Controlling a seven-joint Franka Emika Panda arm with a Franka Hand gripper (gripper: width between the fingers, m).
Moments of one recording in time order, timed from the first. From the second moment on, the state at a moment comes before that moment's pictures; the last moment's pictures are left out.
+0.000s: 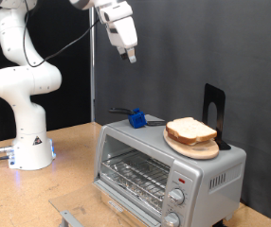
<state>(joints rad) 0.05 -0.62 0.21 -2.43 0.37 2.09 -0.30</state>
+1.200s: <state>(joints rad) 0.06 -0.42 0.26 -2.57 0.40 2.35 -0.36</state>
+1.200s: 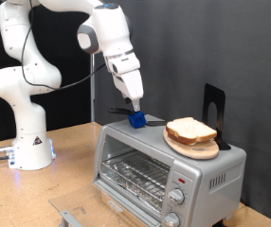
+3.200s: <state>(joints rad) 0.08 -0.34 0.30 -2.61 0.47 2.44 -0.38</state>
